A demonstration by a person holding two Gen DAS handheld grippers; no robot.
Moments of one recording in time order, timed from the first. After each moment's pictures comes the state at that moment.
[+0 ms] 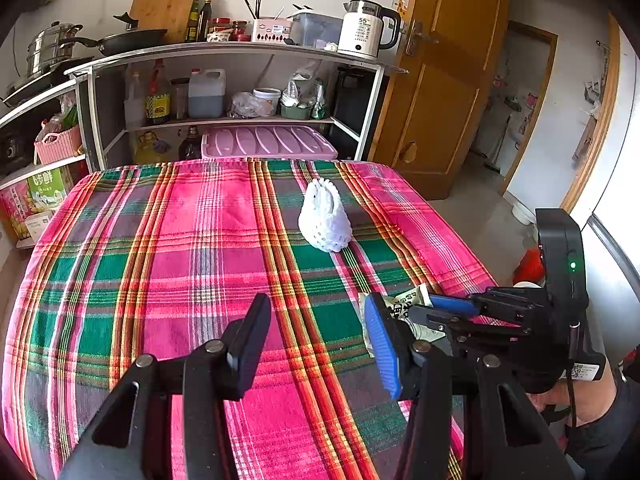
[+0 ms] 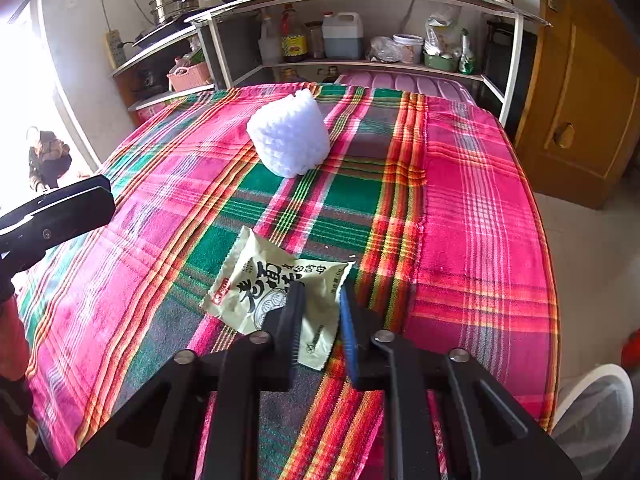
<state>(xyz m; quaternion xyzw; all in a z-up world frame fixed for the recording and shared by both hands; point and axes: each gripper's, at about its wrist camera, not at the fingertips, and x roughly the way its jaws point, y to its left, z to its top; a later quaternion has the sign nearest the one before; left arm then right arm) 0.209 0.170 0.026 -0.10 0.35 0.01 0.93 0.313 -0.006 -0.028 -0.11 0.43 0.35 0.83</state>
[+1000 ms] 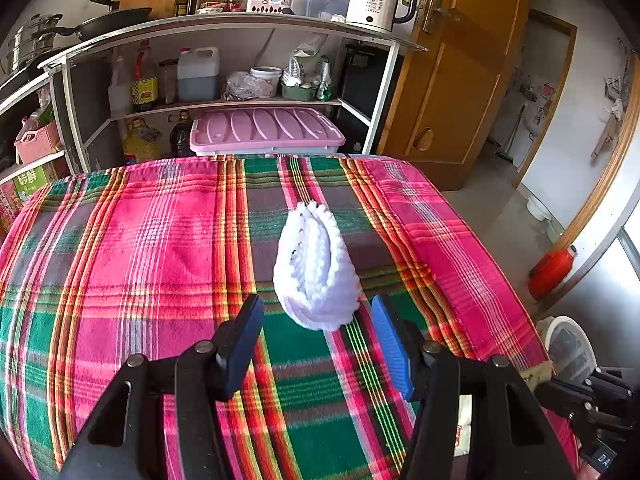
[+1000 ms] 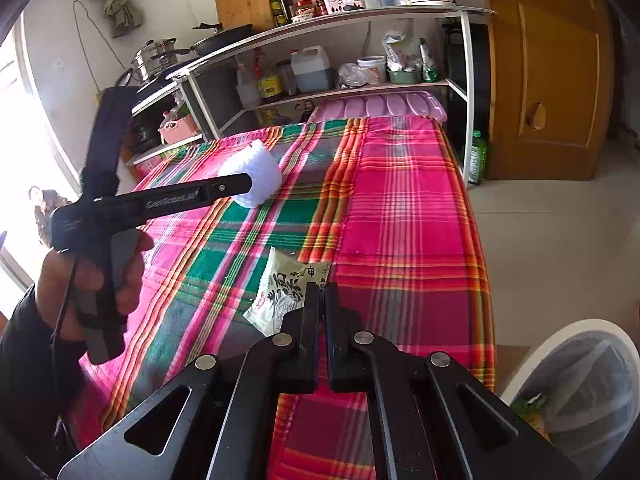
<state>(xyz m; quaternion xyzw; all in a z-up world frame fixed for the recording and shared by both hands) 0.321 0.161 -0.004 -0.10 0.38 0.02 0.92 0.306 -0.081 -0.002 -0.02 0.40 0.33 0.85</state>
